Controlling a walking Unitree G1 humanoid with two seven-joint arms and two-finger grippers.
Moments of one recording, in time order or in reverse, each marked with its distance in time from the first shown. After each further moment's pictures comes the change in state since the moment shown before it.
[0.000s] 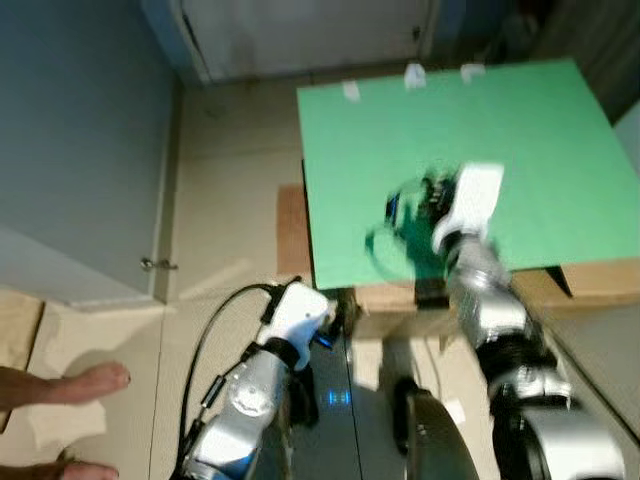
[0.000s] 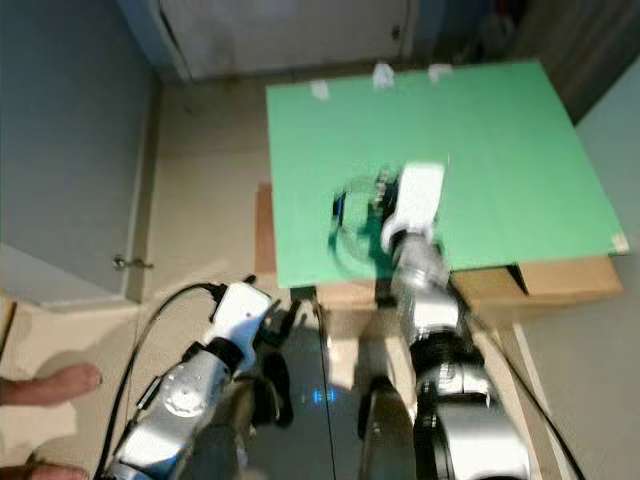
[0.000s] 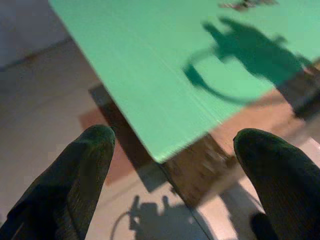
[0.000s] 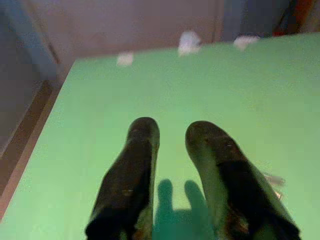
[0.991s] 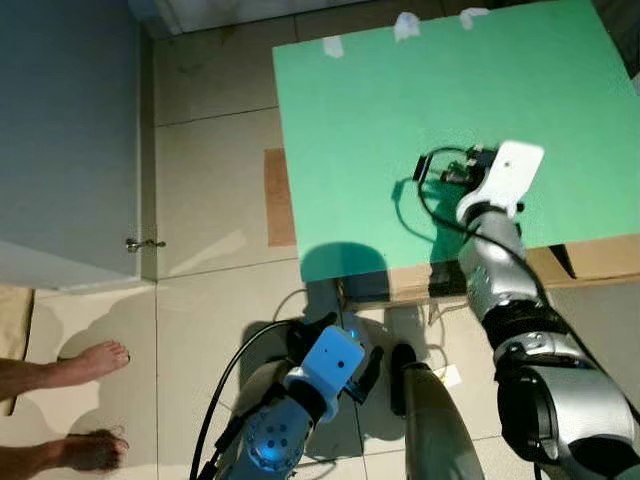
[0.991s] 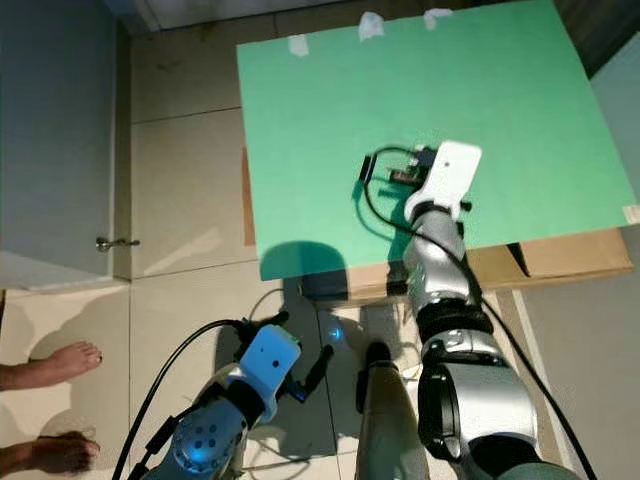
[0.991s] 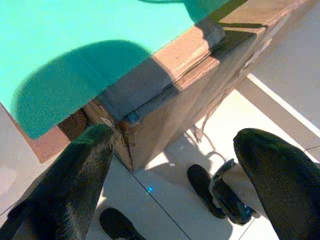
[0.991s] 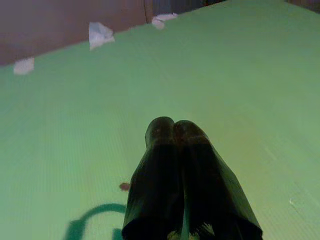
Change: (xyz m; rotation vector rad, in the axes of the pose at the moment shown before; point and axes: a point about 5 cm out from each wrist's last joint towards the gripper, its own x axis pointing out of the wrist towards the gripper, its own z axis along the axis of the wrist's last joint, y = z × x) left arm -0.033 -0.057 0.003 0.000 0.035 -0.197; right arm 0.026 -0.029 0.045 0.106 -0.131 -0.215
